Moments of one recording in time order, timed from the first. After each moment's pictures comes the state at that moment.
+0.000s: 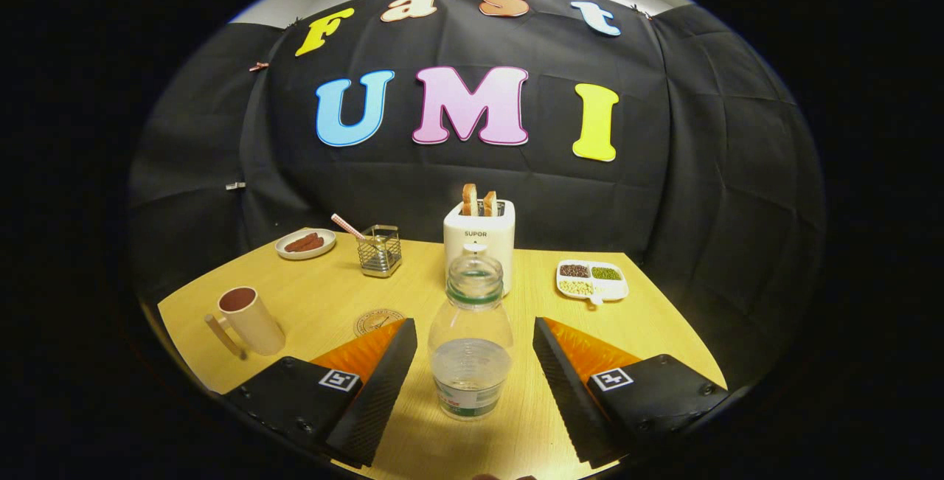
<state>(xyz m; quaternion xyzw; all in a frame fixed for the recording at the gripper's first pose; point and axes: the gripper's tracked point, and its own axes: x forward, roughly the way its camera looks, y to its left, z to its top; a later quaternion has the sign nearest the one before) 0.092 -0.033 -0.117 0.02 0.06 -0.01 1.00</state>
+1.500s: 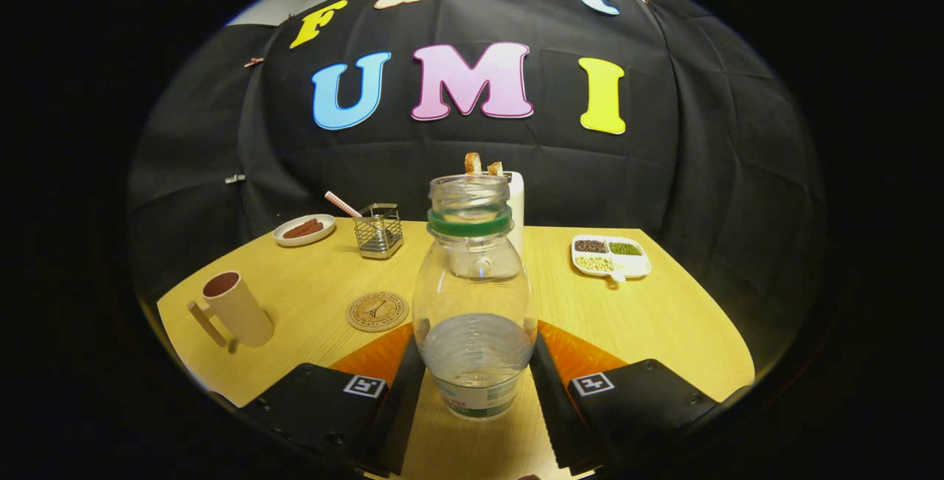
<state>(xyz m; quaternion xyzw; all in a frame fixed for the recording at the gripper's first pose) 0.123 -0.031 -0.154 0.02 0.07 0.01 1.00</state>
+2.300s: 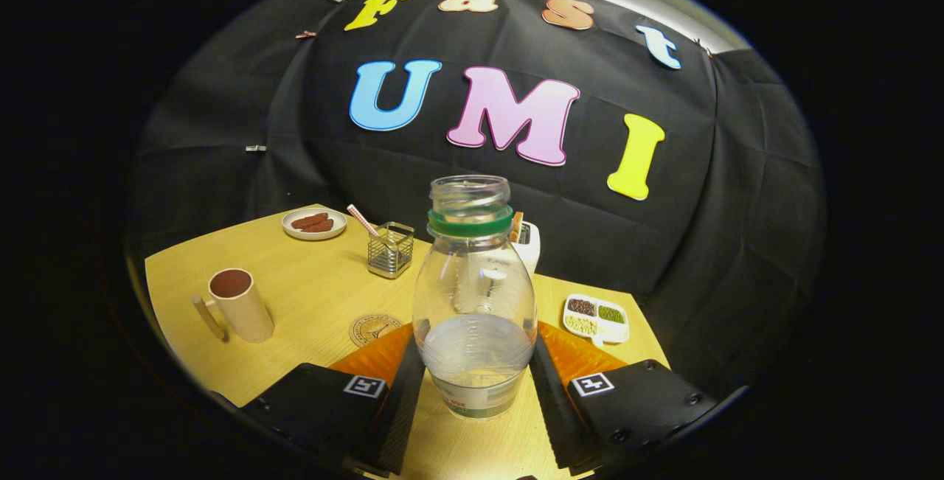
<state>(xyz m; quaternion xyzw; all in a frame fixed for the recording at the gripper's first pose) 0.122 -0.003 -0.069 -0.10 0.04 0.02 0.99</state>
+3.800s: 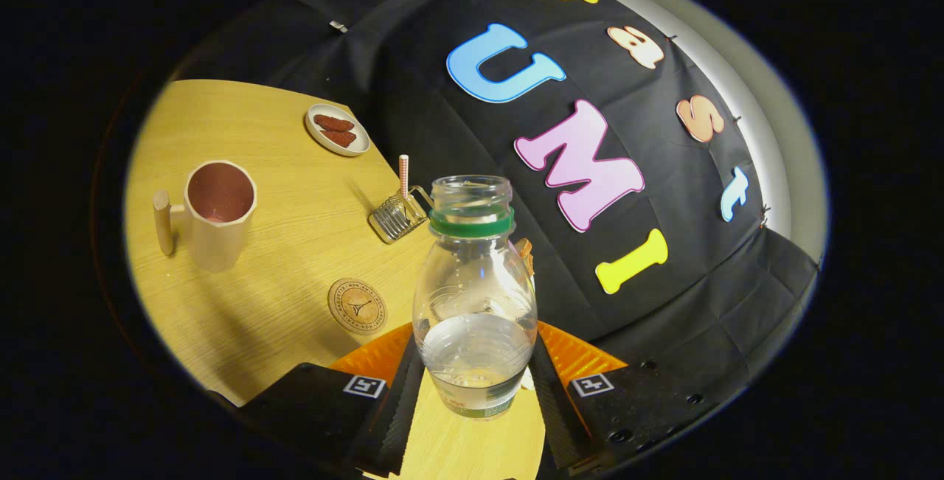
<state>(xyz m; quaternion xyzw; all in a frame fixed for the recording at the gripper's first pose) 0.139 0.099 -0.070 -0.43 0.07 -0.04 0.90</state>
